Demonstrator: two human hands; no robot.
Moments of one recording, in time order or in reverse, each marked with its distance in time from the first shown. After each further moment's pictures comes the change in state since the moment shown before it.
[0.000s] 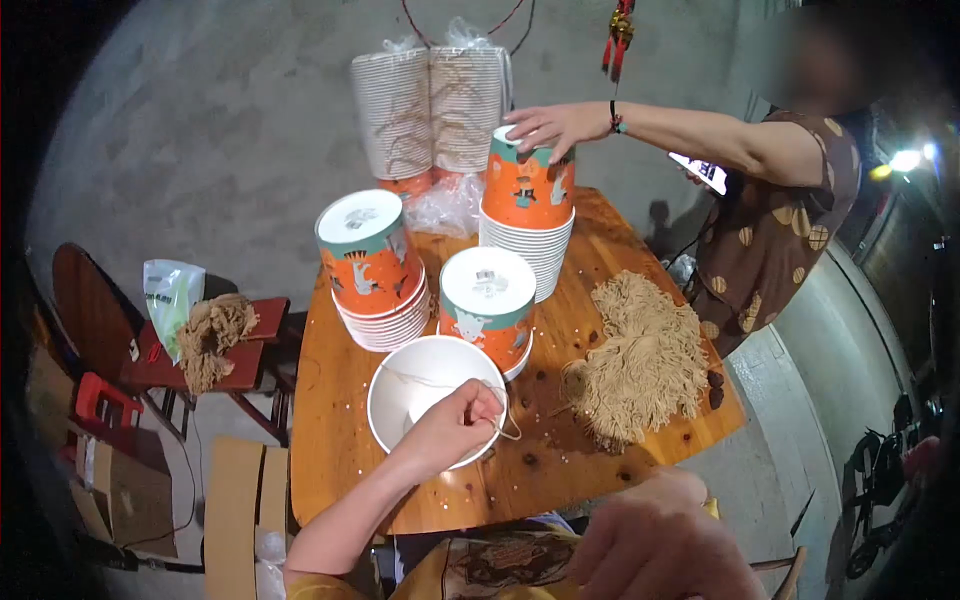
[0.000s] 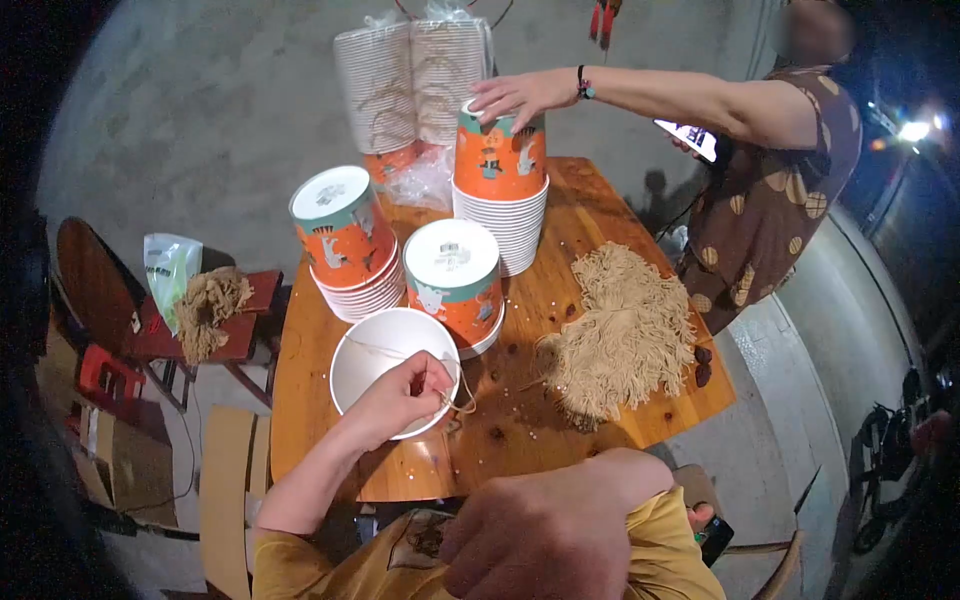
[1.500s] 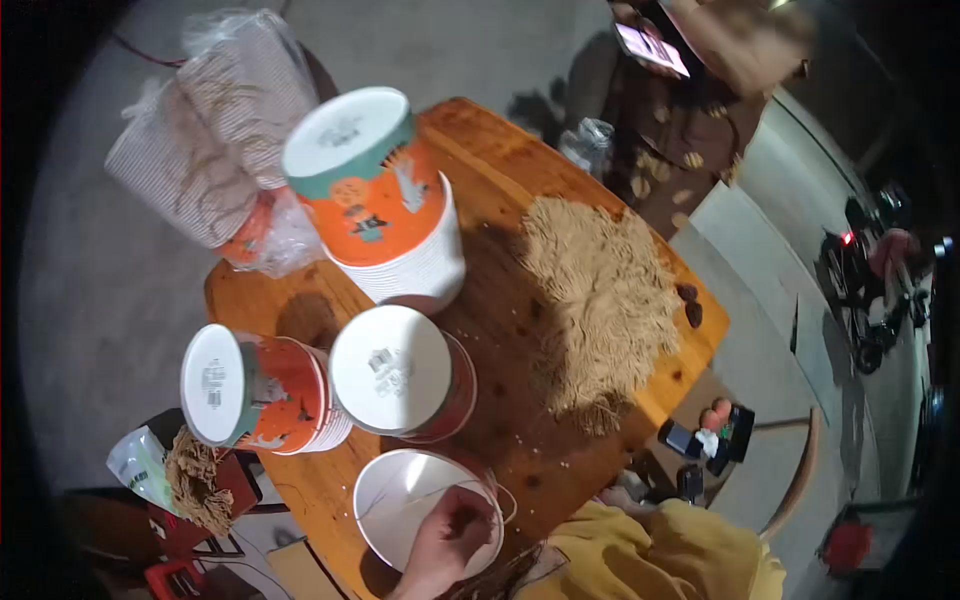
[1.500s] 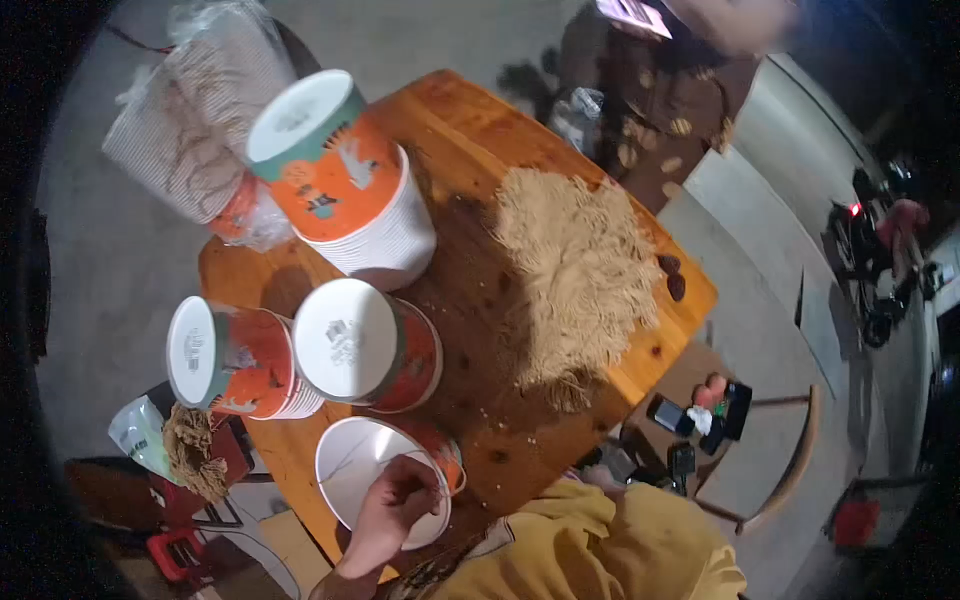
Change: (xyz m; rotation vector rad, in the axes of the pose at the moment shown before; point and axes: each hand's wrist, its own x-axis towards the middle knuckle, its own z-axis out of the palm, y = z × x) left_hand 0.023 0.026 -0.017 -0.207 -0.223 -0.449; right_hand -0.434 0.076 0.194 -0.344 0.090 2.388
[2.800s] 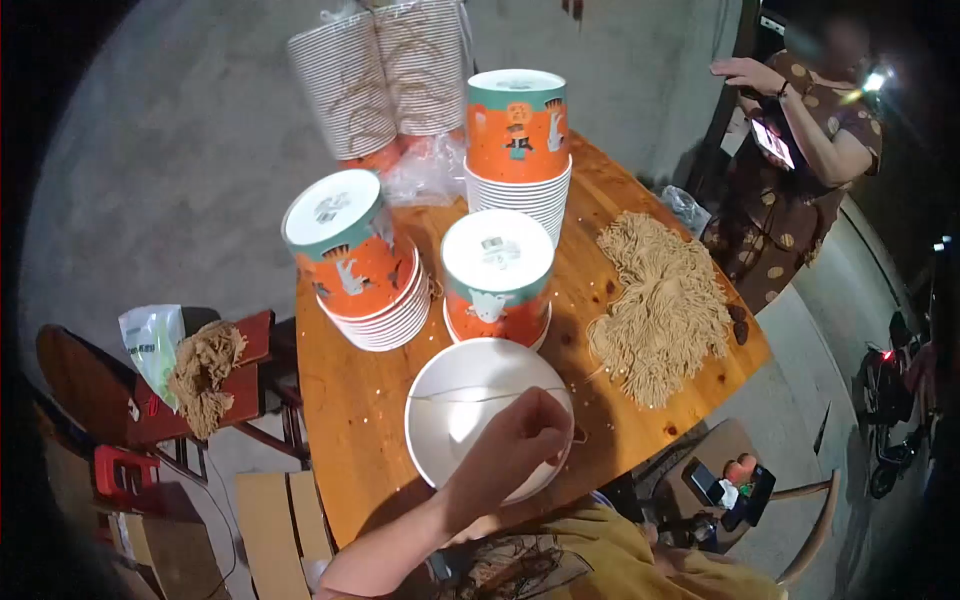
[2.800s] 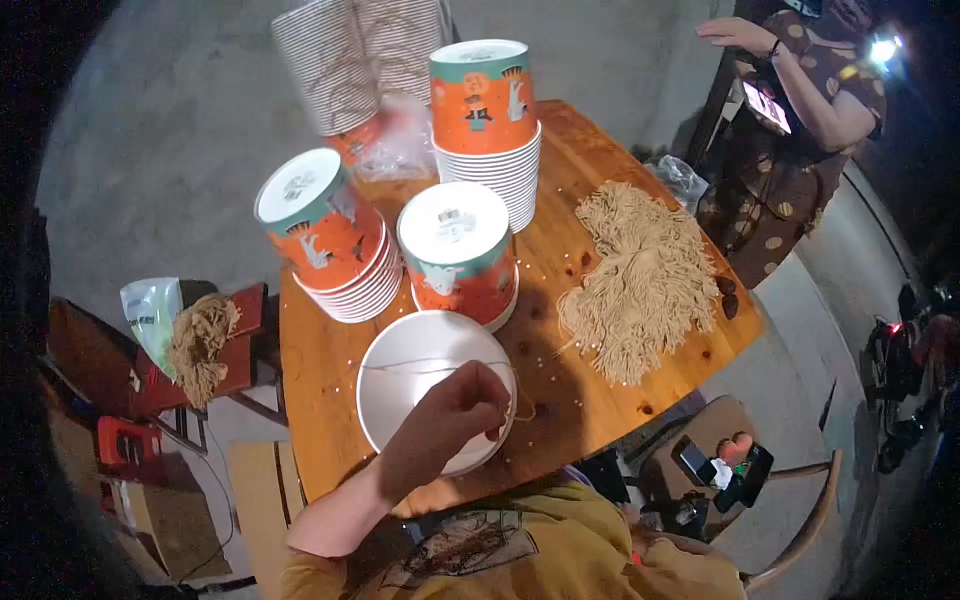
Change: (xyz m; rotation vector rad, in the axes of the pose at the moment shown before) left_hand -0.009 -0.035 0.020 -0.165 -0.124 0.333; right_hand 0.175 0.002 -0.116 0.002 0.615 -0.847
